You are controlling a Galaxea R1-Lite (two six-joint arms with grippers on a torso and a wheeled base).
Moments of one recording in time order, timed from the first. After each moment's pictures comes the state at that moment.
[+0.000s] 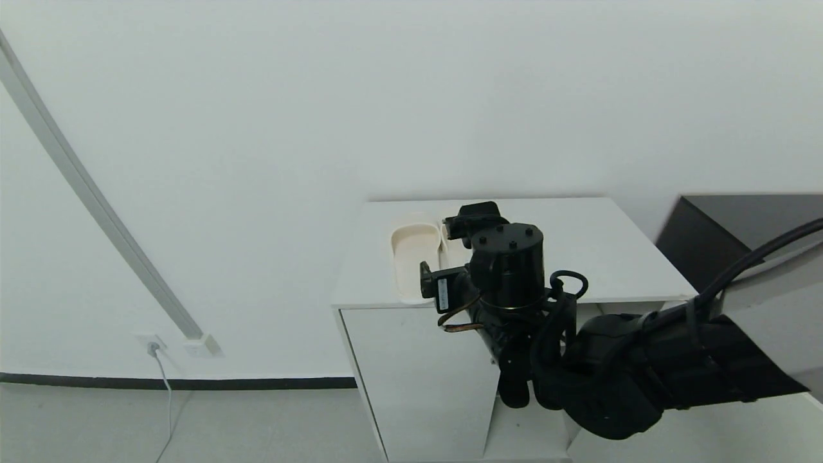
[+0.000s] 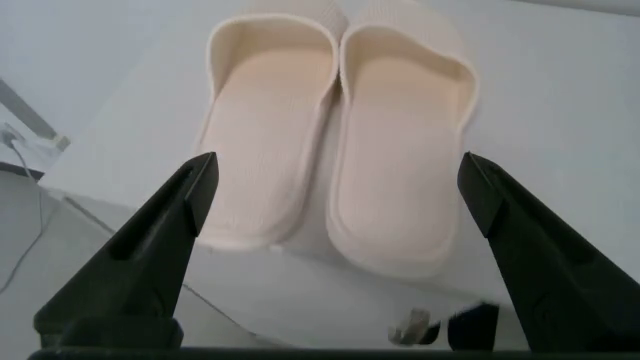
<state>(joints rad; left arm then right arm) 0.00 0.00 0.00 0.00 -0.01 0.00 0.90 2.04 -1.19 -0.72 -0.63 0.09</state>
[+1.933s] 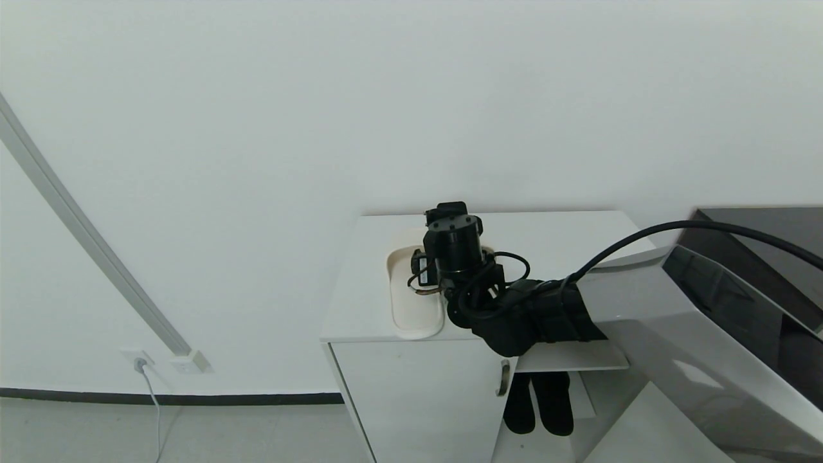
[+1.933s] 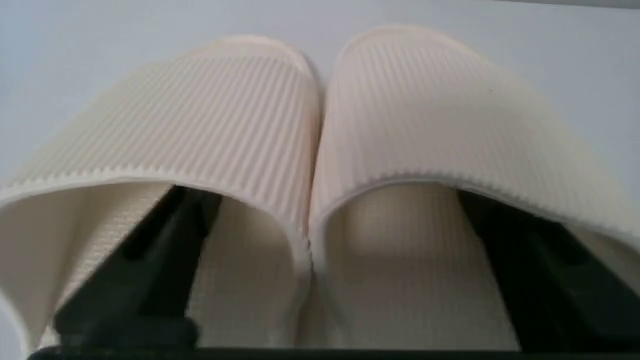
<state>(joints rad) 0.00 0.00 0.00 0.00 -0.01 -0.01 0.79 2.39 -1.74 -0.47 -0.62 0.16</state>
